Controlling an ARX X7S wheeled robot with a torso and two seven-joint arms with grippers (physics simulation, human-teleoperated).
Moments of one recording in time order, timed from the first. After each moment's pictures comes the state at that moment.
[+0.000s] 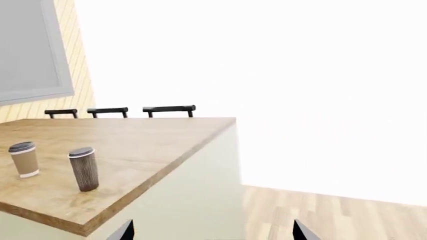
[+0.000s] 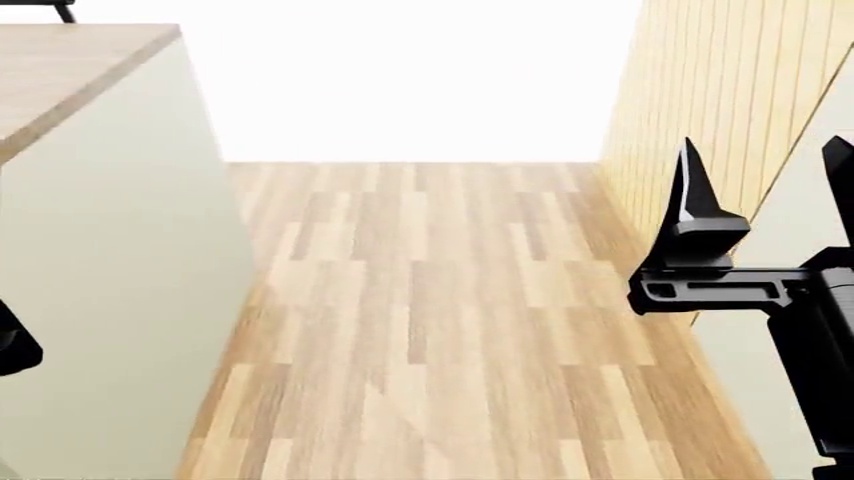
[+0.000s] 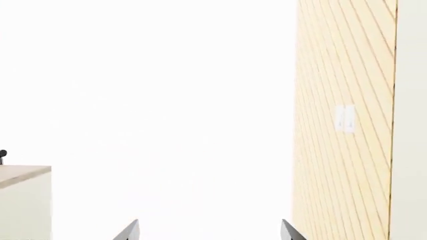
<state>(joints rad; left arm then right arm) -0.32 -1.13 -0.66 1.05 -2.15 -0.94 -1.57 0.67 0.82 0.11 -1.03 1.60 0.88 1.14</state>
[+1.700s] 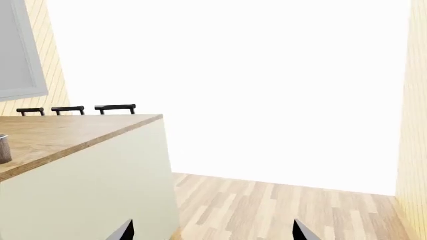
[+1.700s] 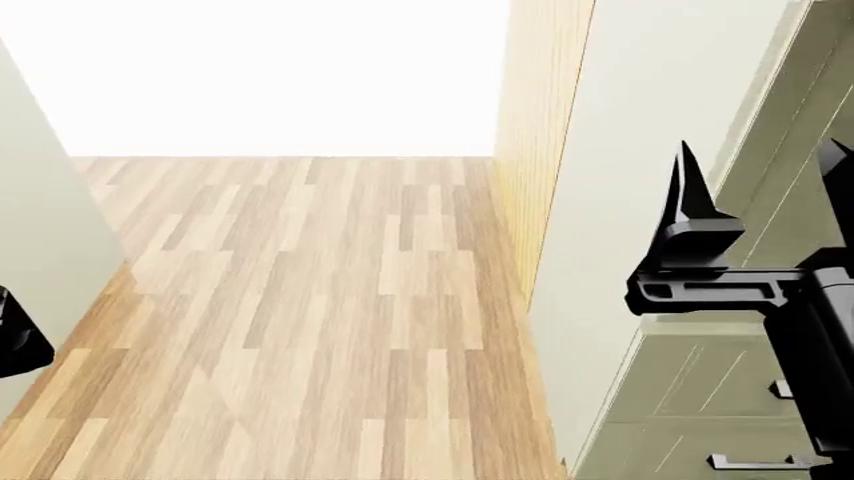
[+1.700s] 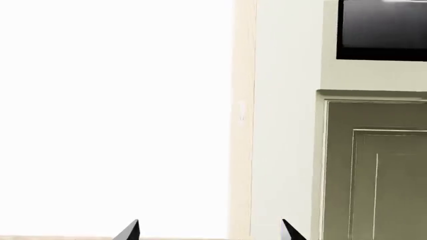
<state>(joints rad) -0.33 -1.11 -0.63 1.04 -2.11 -0.95 -1.56 0.68 0.82 0.11 -1.02 1.62 0.90 1.15</state>
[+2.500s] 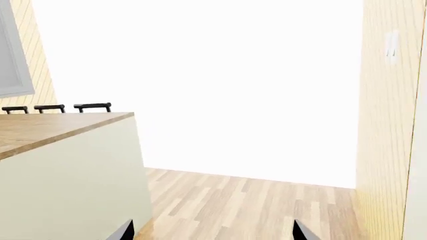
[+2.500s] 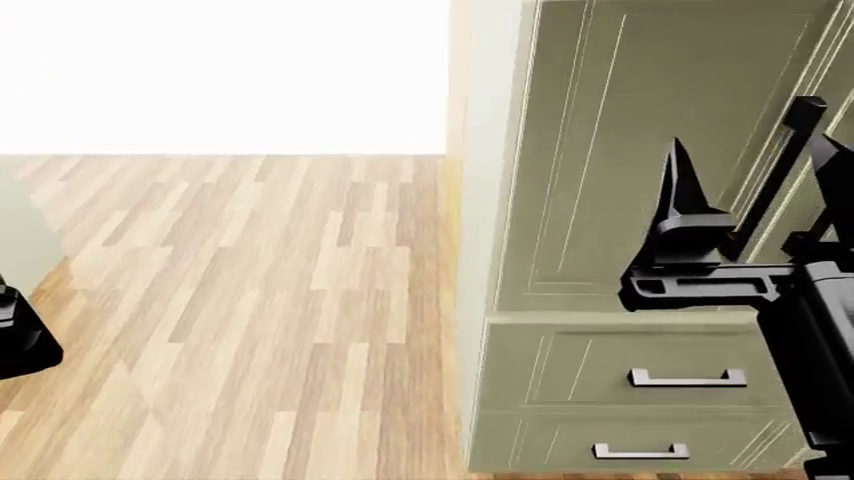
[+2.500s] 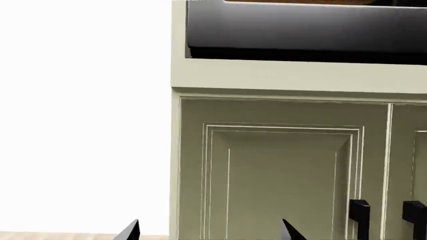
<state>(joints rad) -0.34 -1.08 -0.62 1.04 -2.09 -0.98 -1.54 0.71 0.81 0.07 -1.01 1.63 0.91 1.17</state>
